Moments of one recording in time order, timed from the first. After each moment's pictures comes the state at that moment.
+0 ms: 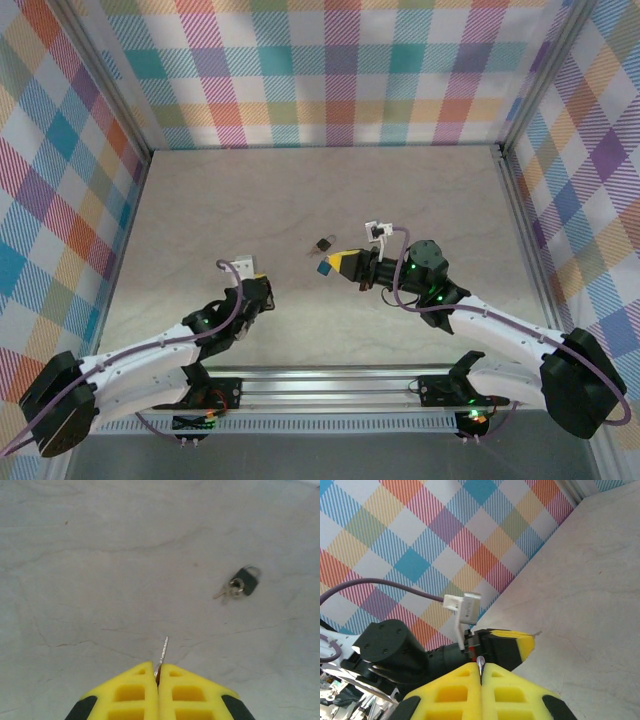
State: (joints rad) left arm -0.84 0.93 0.35 -0.07 -0.58 -0.68; right arm 0.70 1.09 0.49 0.57 -0.56 0.74
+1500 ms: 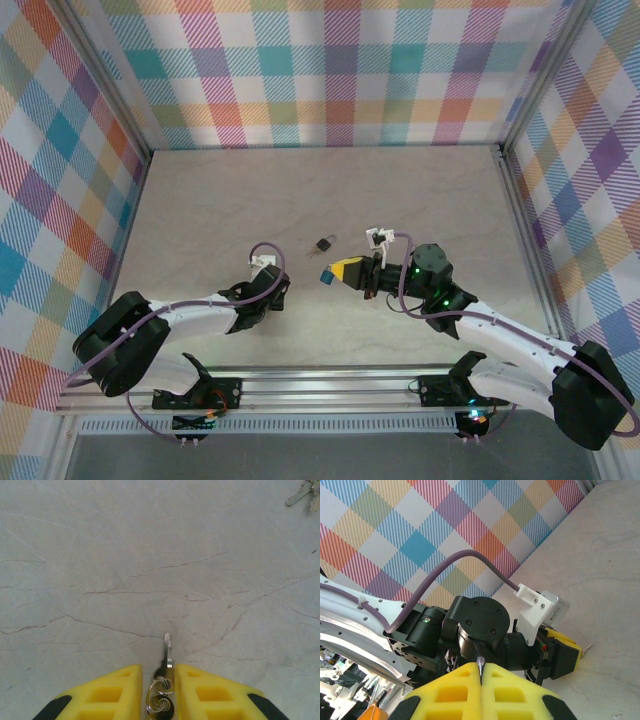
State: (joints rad) left arm -0.74 1.38 0.46 -0.03 -0.43 -0.56; right arm 0.71 1.01 0.48 0.47 -0.60 0.70
